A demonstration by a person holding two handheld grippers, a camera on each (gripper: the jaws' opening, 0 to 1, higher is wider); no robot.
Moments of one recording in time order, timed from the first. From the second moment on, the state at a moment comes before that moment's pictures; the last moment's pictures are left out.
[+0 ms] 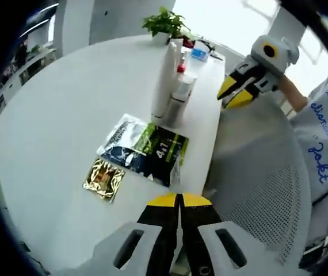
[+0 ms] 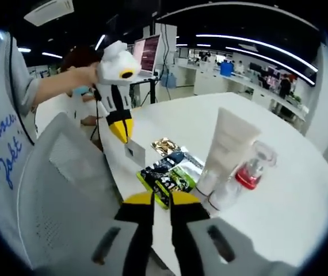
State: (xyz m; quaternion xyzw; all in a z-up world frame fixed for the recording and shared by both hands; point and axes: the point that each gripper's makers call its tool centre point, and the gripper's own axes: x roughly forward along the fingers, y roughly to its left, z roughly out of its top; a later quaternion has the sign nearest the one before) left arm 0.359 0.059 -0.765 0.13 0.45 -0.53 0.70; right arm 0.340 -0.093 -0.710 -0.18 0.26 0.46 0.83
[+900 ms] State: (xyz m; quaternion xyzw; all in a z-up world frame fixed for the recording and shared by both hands) left arm 0.383 0.082 -0.802 0.17 0.52 -0.48 0.68; right arm 0.346 -0.138 -0.712 -0.15 0.28 0.38 0.87
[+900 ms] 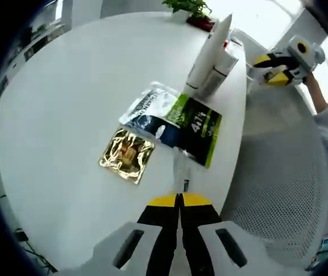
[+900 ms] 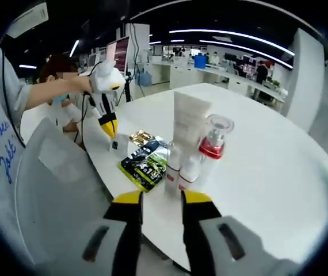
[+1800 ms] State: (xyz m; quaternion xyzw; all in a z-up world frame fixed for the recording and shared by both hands) left arm 0.403 0.083 -0.833 0.34 0.47 -0.50 0.64; right arm 0.344 -0.140 -0.717 -0.15 0.29 0.38 0.87
